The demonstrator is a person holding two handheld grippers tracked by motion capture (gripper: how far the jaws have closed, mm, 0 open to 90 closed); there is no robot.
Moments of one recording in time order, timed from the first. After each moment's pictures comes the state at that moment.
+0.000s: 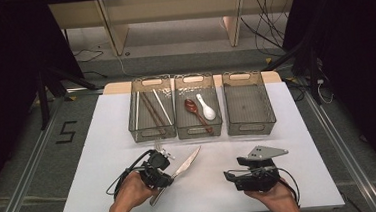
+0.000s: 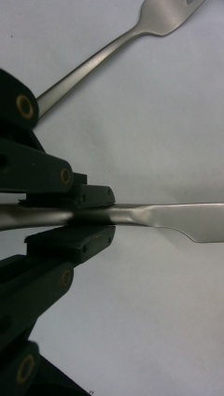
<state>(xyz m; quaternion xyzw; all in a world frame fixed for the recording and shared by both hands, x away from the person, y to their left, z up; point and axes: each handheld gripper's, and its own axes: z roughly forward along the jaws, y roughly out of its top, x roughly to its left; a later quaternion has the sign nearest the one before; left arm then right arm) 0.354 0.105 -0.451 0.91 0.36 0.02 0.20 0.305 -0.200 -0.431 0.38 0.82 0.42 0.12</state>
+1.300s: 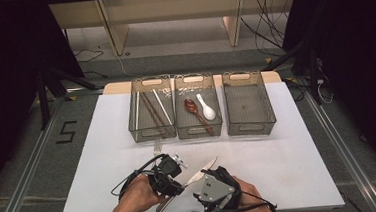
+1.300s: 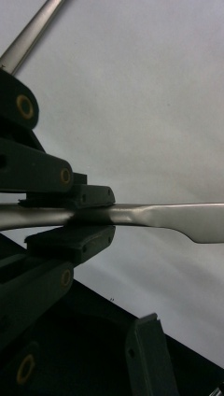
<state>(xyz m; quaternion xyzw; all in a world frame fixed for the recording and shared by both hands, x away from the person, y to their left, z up) 0.332 0.076 -0.430 0.94 0.30 -0.02 0.19 0.269 -0.107 -0.443 0.11 0.89 0.34 0.27</state>
